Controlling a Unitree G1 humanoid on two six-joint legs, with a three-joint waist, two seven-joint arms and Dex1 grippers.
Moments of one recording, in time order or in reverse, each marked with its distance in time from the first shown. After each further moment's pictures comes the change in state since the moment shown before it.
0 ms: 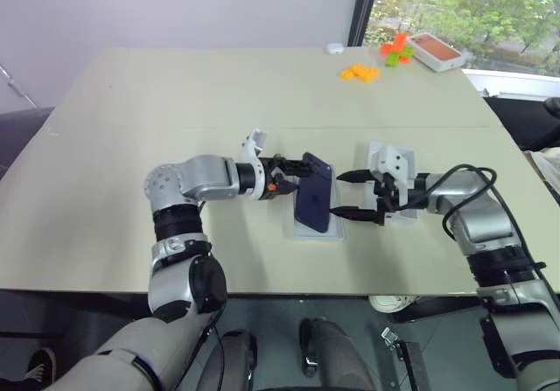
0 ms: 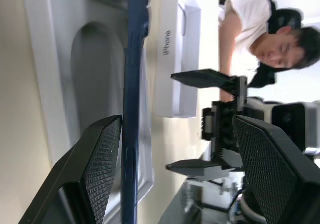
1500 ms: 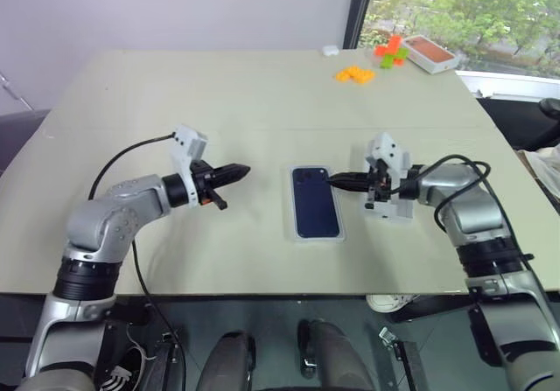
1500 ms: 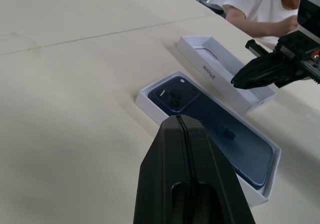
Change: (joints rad) left arm 0.417 0.624 -0.562 -0.512 0.703 -0.801 -1.330; right arm -0.051 0.039 -0.015 0.031 -0.019 0.020 -0.073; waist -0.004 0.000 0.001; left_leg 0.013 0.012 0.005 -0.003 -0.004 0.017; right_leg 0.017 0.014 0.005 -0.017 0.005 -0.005
